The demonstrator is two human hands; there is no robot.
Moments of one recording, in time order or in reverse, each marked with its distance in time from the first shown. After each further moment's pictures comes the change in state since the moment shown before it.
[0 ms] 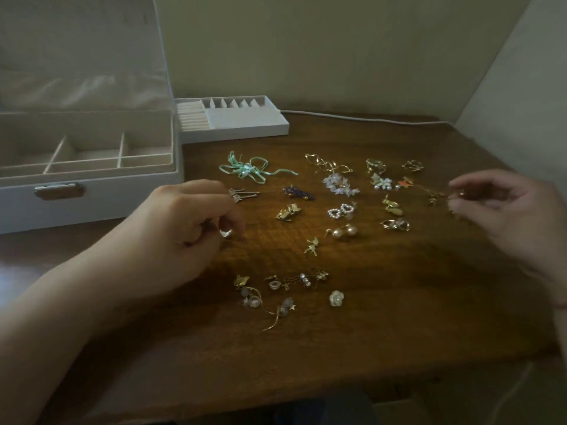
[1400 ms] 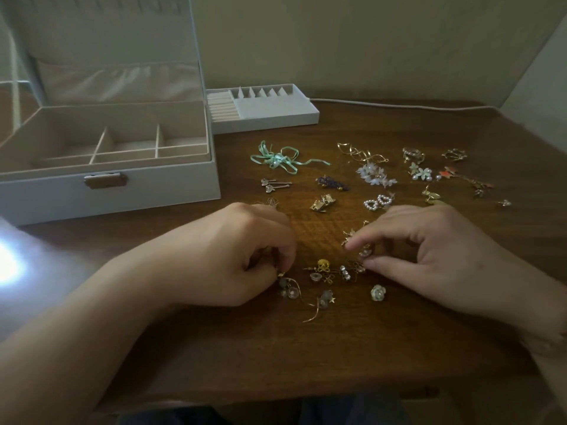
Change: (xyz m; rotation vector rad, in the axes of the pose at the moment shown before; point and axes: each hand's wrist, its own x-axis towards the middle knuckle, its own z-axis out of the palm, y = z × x) left_hand 0.002 0.016 -0.002 -0.110 -0.380 0.030; right_hand -0.030 -0.099 0.093 -0.178 -0.567 -0.376
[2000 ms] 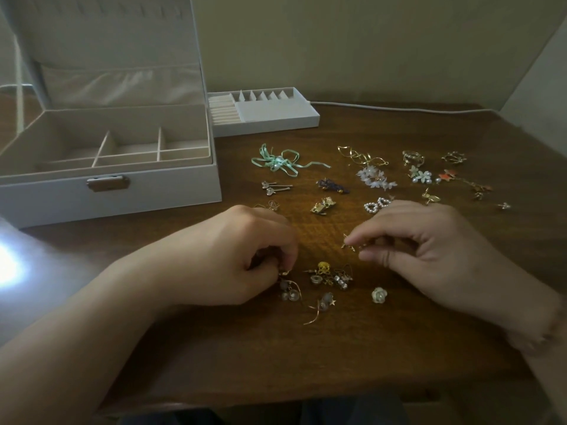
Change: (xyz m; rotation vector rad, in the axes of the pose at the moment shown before) left_hand 0.000 -0.004 0.002 -0.001 0.014 -0.033; right_hand 0.002 0.004 0.004 0.076 0.116 -0.091
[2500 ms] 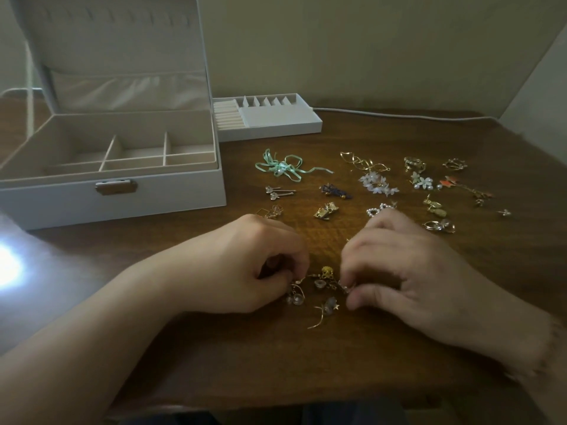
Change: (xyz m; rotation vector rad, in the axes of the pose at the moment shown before) left_hand 0.001 0.001 0.004 -0.050 -0.015 -0.028; right_hand -0.002 -0.010 0.015 -0.196 -0.091 -0.168
